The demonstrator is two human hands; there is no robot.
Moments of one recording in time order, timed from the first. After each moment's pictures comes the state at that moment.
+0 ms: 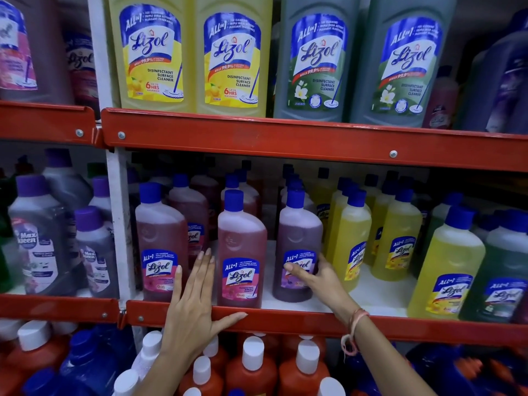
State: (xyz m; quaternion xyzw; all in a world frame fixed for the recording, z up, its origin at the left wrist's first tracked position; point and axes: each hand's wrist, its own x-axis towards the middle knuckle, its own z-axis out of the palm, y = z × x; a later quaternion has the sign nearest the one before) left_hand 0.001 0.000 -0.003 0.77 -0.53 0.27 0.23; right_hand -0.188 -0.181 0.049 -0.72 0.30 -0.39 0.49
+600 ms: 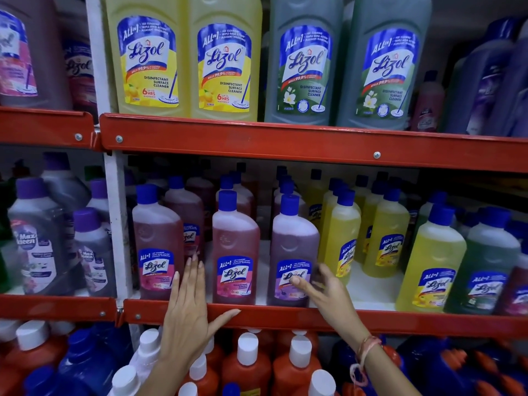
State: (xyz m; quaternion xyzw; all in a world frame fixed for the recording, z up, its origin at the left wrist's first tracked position) left_hand -0.007 0.004 -0.012 0.79 -0.50 0.22 0.26; right_hand -0.229 -0.149 0.040 -0.74 0.29 -0.41 0.45
